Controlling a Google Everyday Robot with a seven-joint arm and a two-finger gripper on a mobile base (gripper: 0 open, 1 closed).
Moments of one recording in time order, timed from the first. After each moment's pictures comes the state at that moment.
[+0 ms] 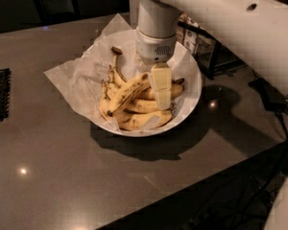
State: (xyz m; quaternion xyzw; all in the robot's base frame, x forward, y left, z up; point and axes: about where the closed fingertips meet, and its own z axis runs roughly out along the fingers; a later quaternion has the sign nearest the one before) arm 0.558 -0.012 0.868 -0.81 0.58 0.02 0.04
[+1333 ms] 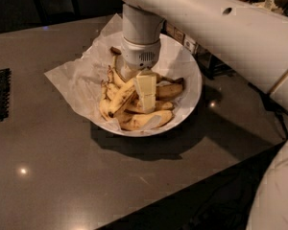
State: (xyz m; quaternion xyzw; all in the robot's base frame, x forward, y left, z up) arm 0.553 0.022 0.853 -0.82 0.57 0.04 0.03
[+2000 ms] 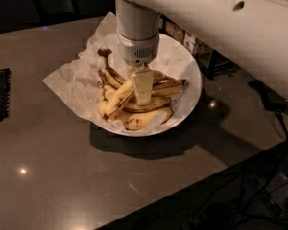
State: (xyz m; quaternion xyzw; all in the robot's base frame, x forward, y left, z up) arm 0.545 0.021 0.881 -0.81 0.59 -0.03 0.05
